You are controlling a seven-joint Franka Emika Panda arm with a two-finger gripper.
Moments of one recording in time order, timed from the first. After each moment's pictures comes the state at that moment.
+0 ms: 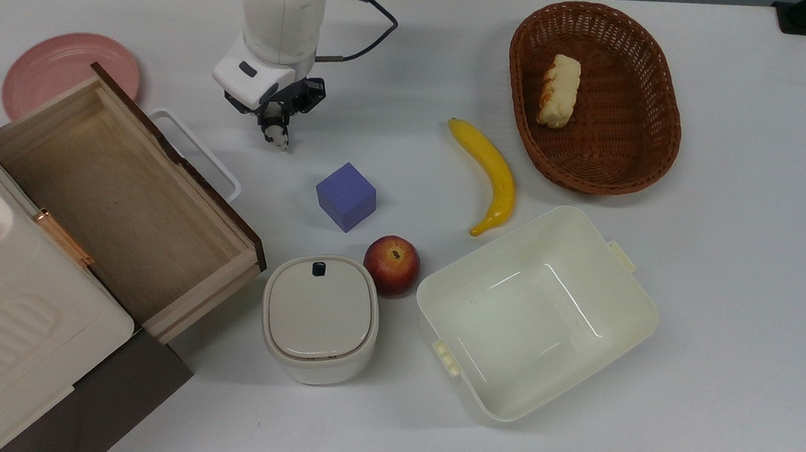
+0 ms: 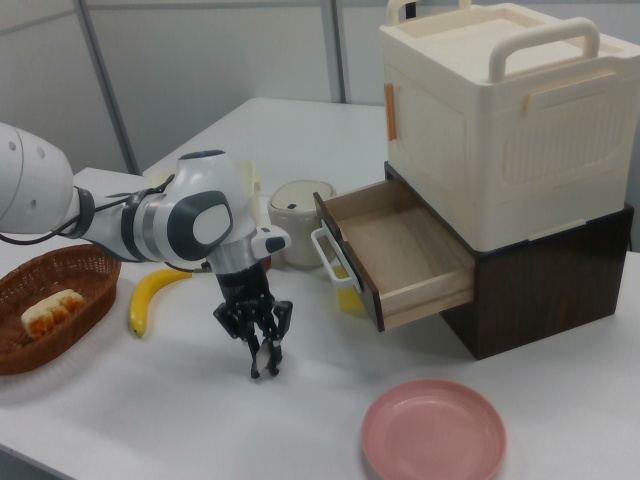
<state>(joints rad) -0.03 0.15 -0.08 -2.15 -0.26 2.22 -0.17</state>
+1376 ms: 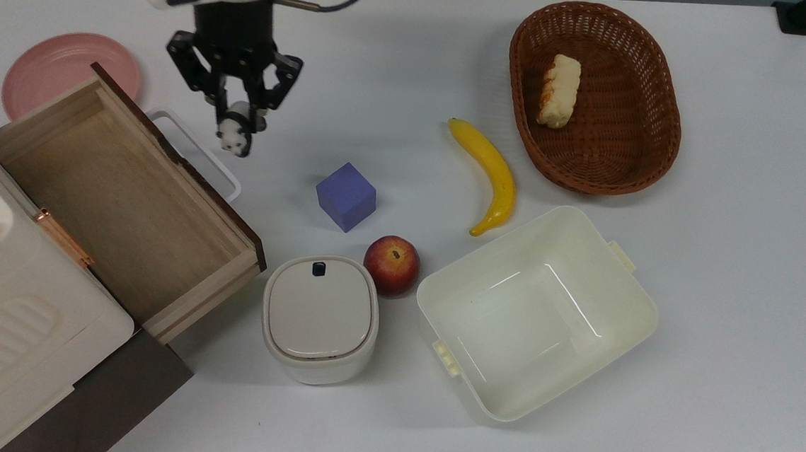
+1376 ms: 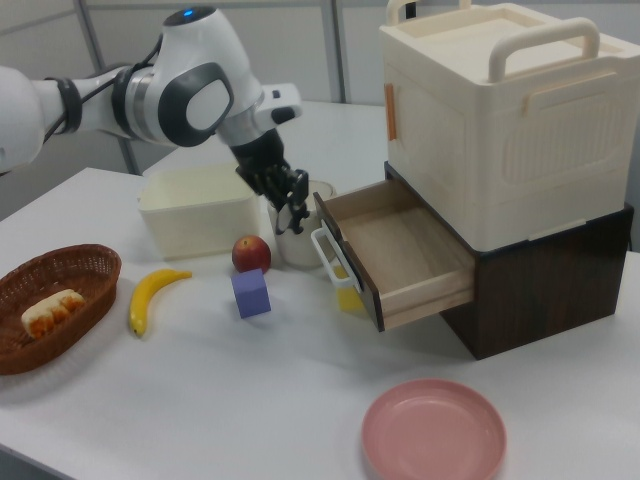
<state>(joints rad) -0.09 0.11 -0.04 -1.76 -0.07 2.17 0.03</state>
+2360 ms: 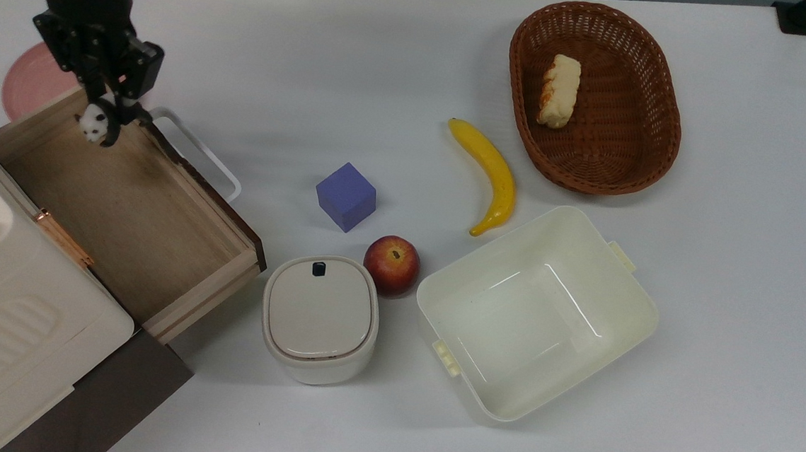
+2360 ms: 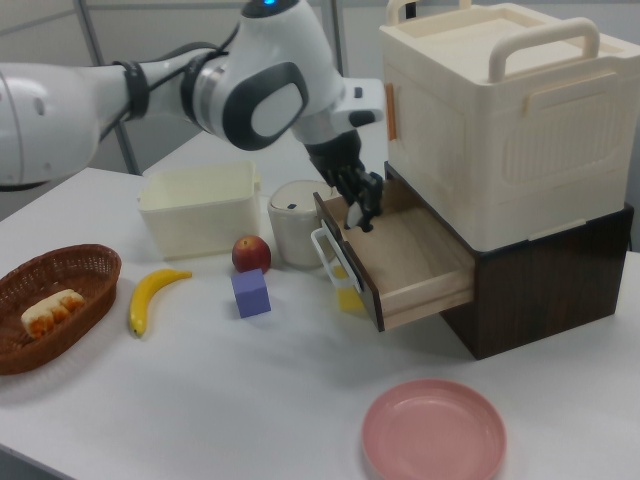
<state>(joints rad) -0.27 0.22 -0.06 -1.60 0.04 2.17 0.02</state>
